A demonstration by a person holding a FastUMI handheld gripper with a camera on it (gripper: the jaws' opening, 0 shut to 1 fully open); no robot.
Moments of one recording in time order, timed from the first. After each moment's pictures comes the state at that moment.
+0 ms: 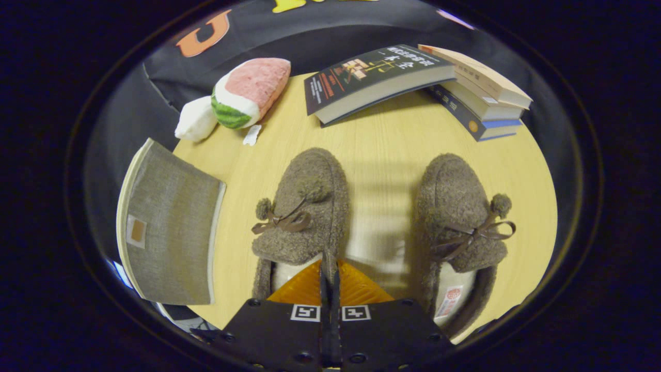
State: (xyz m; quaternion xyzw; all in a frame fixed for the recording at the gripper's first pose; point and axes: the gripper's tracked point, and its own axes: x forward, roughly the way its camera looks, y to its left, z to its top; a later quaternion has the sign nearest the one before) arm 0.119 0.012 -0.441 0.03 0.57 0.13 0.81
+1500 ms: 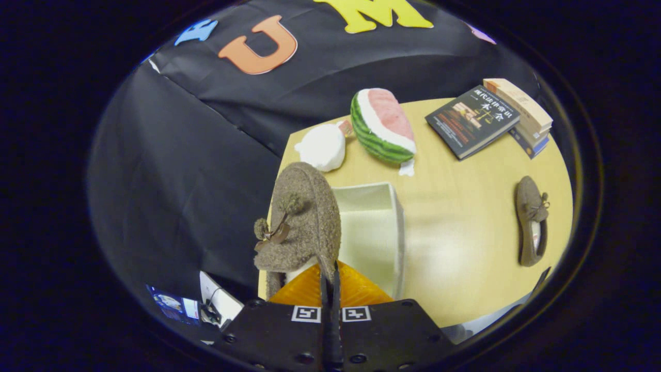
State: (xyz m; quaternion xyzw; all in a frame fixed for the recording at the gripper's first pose) arm 0.050 0.290 -0.254 0.13 0.56 0.21 0.80
